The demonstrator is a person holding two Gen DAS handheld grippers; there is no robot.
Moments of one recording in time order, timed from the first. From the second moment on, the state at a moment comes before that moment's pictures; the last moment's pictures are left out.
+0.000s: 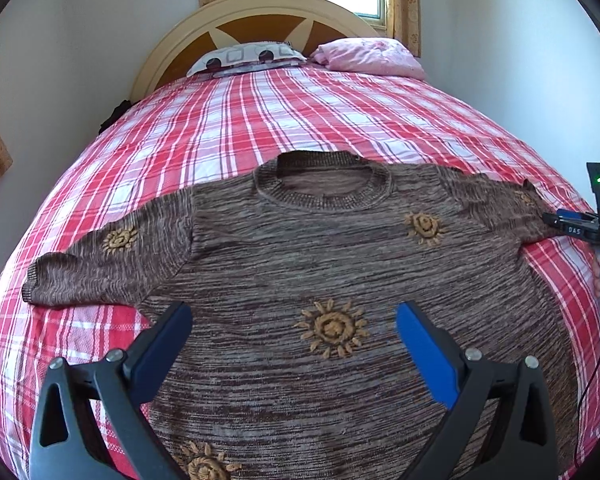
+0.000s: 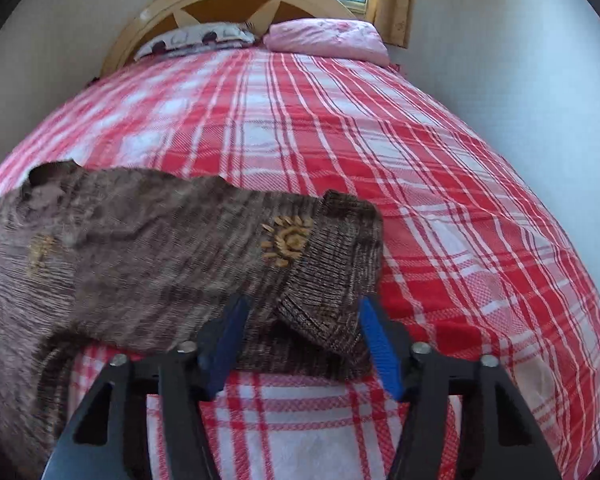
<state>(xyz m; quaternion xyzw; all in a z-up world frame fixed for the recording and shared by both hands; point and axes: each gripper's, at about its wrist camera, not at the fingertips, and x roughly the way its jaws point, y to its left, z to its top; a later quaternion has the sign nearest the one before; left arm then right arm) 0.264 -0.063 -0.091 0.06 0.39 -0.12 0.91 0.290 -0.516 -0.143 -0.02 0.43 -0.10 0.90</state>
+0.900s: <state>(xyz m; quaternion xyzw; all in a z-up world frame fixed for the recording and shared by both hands) 0.286 -0.077 -0.089 -0.02 0.41 -0.17 0.90 0.287 -0.365 -0.060 0.00 0.33 0.08 0.94</state>
